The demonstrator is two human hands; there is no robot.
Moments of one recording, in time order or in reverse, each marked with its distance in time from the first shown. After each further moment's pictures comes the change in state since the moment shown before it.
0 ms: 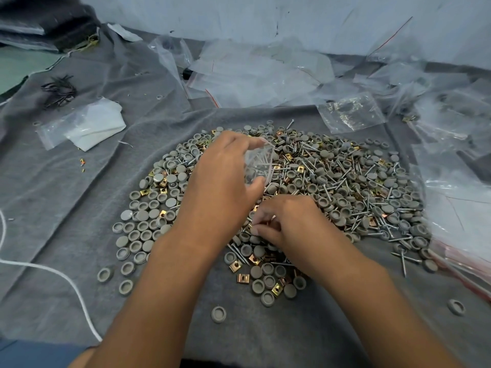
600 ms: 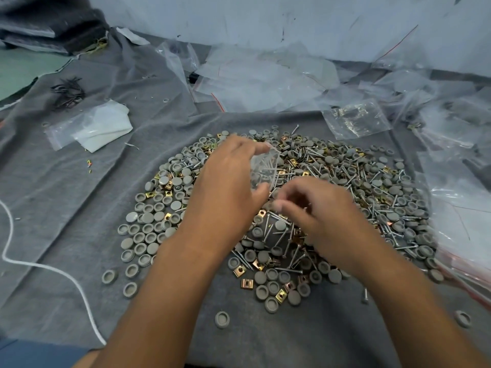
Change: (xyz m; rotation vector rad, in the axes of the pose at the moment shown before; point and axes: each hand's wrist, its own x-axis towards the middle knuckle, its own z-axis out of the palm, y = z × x) left_hand 0.000 0.001 0.000 0.015 -0.018 -0.016; right_hand -0.007 0.002 -0.032 0.157 0.129 -0.044
